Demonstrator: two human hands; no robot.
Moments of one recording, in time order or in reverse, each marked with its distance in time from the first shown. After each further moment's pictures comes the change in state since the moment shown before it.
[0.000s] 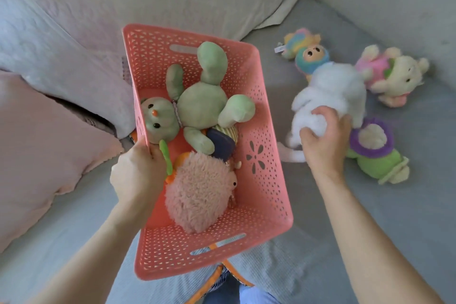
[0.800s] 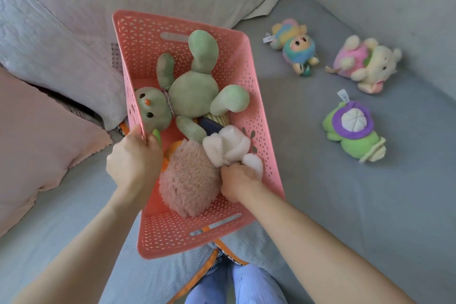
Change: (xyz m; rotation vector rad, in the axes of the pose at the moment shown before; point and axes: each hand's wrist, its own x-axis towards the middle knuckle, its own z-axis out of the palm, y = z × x) left_hand 0.002 -0.014 -0.003 -0.090 0.010 0.017; right_hand -0.118 -0.041 0.079 -0.802 -1.161 -0.274
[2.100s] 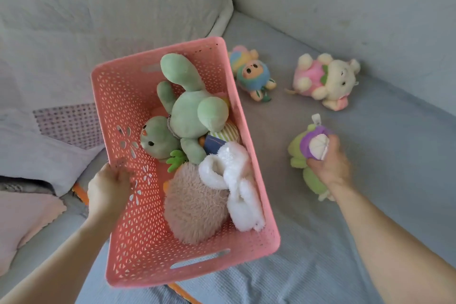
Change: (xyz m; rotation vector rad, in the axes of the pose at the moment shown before) left_hand 0.062 0.050 0.090 -0.159 -0.200 0.013; right_hand -0.001 0.292 -0.023 0.817 0.786 0.647
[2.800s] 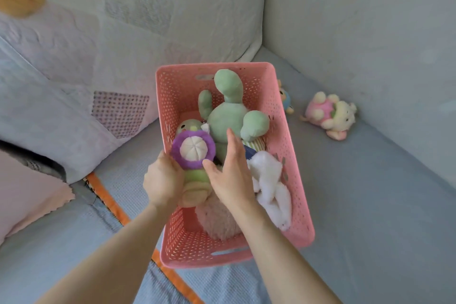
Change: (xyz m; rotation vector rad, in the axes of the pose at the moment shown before) left_hand 0.009 -0.025 -0.013 -0.074 -0.031 0.033; right_hand -0.206 -0.237 0.096 0.072 -0.234 -0.401
